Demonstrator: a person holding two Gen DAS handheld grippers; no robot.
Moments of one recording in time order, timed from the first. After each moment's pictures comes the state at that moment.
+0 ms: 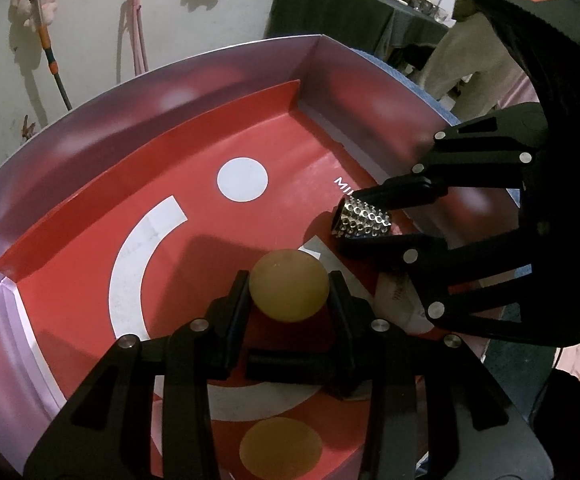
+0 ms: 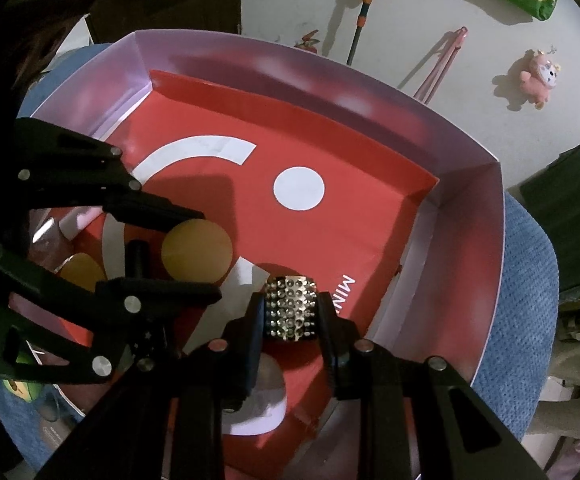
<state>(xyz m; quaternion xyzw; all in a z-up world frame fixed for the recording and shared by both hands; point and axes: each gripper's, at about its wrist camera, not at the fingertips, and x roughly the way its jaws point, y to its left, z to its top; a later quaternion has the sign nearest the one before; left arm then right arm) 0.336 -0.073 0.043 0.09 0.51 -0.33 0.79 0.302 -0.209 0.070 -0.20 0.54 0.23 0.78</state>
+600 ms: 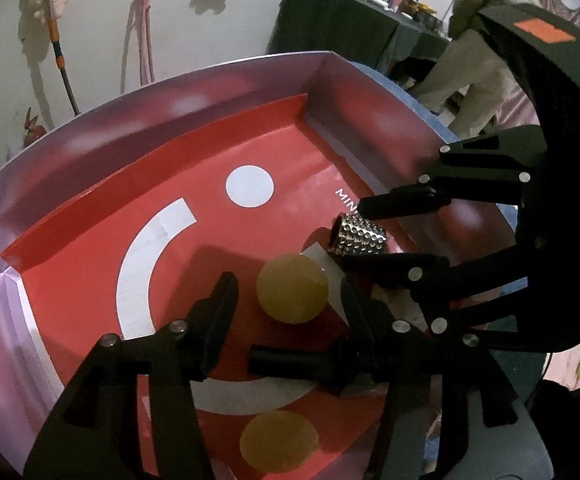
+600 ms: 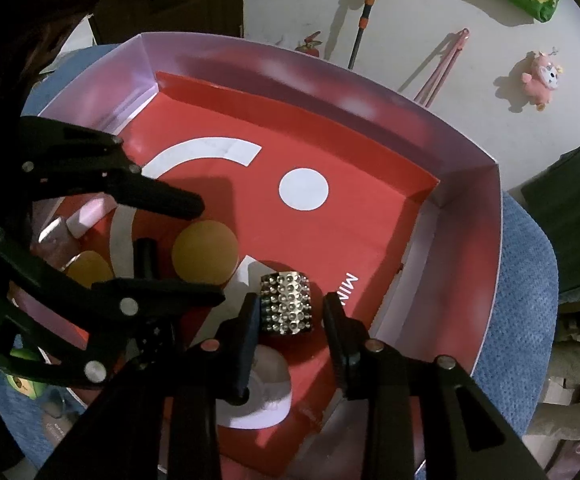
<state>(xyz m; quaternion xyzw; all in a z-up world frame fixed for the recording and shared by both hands) 0.337 -0.059 0.050 0.06 0.50 -0.33 0.80 0.290 -0.207 0.074 -0.20 0.54 0.23 0.78</state>
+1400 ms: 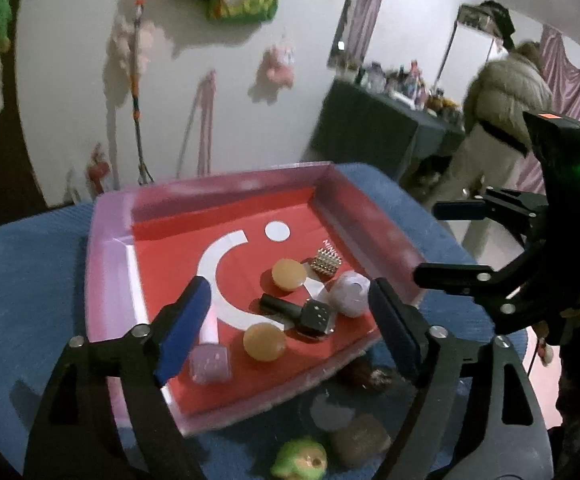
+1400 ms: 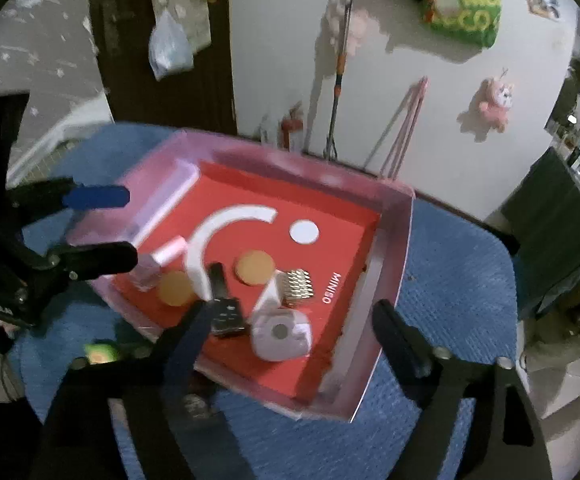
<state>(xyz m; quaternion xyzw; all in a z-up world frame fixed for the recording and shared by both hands) 0.213 0.006 0.143 -0.02 0.35 -0.24 0.90 0.204 -0.241 0.170 -0.13 0.43 0.23 0.86</state>
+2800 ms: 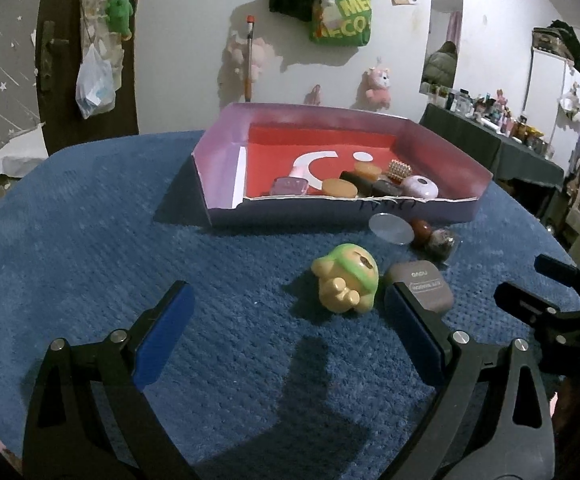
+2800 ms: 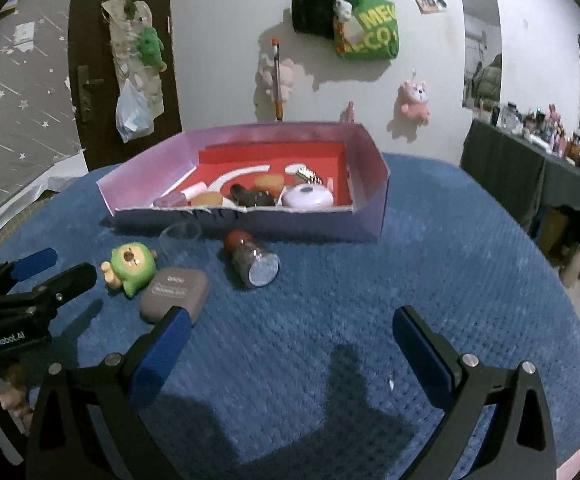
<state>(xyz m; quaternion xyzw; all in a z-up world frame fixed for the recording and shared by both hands) 0.063 0.030 0.043 -0.03 0.31 -0.05 0.95 0.027 -0.255 0.070 -0.02 0.33 0.12 0.94</state>
